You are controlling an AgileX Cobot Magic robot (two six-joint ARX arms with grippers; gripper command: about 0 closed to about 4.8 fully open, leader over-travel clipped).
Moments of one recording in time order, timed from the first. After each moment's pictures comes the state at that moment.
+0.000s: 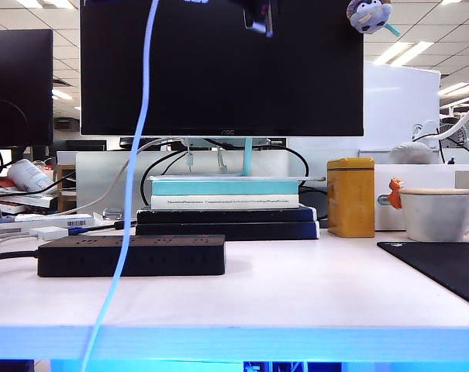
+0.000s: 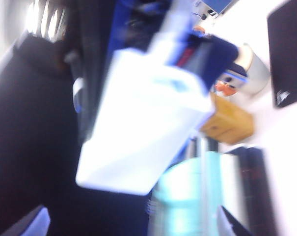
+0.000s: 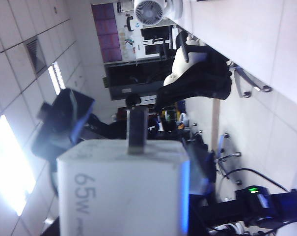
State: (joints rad) left arm -0.30 1.28 1.17 -0.03 0.70 1.23; right arm 0.41 1.76 1.62 0.04 -1.22 1.51
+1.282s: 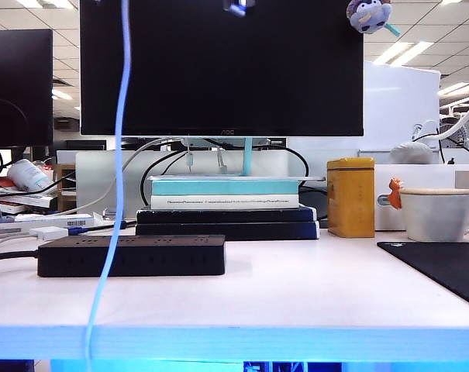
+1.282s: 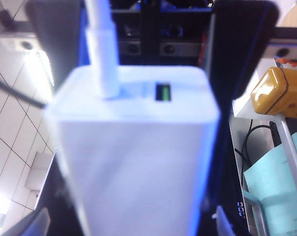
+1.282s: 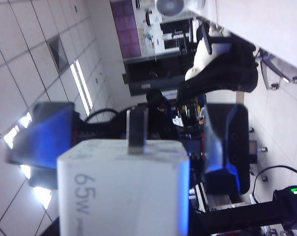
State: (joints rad) left arm -0.30 1.32 1.17 0.20 0.69 1.47; right arm 0.48 1.76 1.62 0.22 -1.16 1.73
